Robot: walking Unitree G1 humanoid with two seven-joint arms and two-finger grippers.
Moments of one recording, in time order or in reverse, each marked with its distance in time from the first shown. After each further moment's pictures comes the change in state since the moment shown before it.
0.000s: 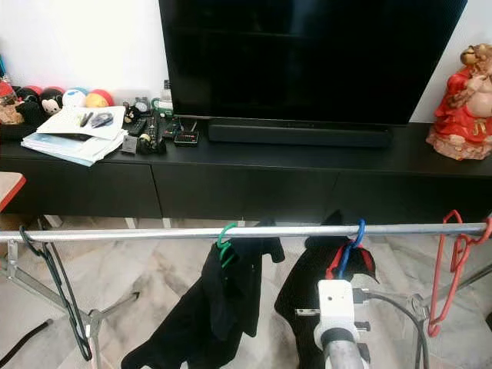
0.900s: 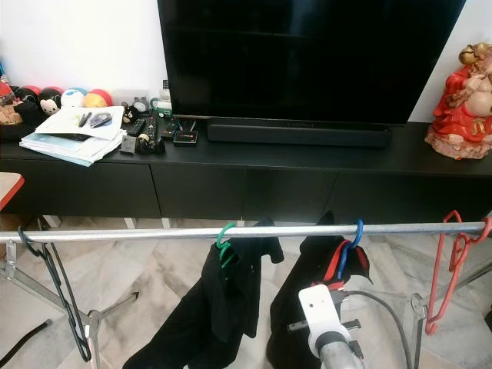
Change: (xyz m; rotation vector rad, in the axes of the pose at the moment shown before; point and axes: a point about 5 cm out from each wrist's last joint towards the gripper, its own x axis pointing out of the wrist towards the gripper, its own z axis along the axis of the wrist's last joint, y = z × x) left arm 0.000 0.000 -0.002 -0.002 0.019 -0.006; right arm 0.009 0.001 -0.009 -0.142 0.059 0.039
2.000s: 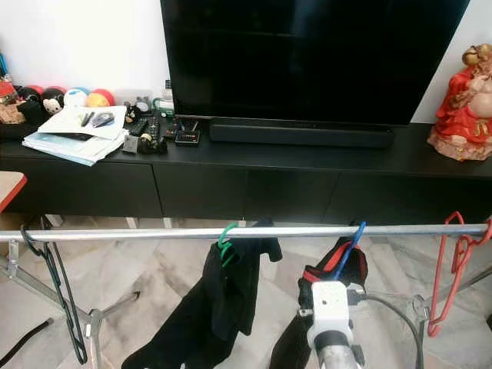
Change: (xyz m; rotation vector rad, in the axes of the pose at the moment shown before) left arm -0.001 -0.001 -0.003 0.026 0.015 -0.010; right arm -0.027 0.005 0.009 0.188 -0.149 -0.061
